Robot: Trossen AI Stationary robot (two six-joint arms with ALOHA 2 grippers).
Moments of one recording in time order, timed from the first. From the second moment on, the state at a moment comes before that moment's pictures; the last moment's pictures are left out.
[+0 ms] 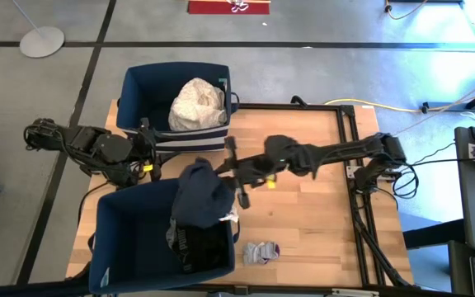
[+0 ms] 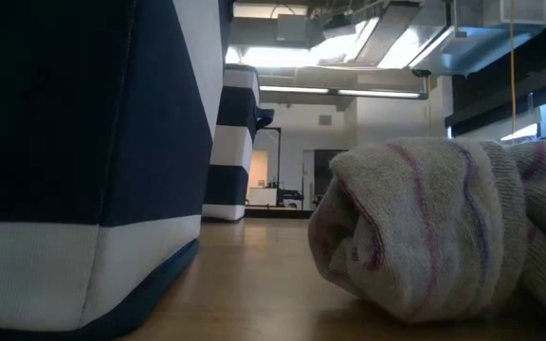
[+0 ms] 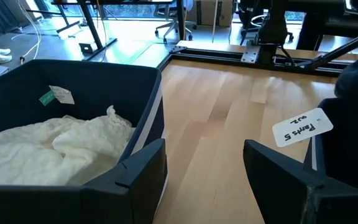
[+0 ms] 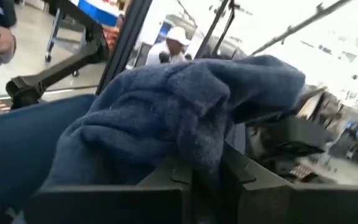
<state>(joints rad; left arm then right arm) -0.31 0.75 0.99 -0.72 -0.68 -0.22 0.14 1.74 1.56 0.28 -0.20 -0.45</state>
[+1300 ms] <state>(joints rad) -0.38 0.84 0.99 -0.46 -0.38 -0.13 0.30 1.58 1.71 -0.67 0.47 -0.17</state>
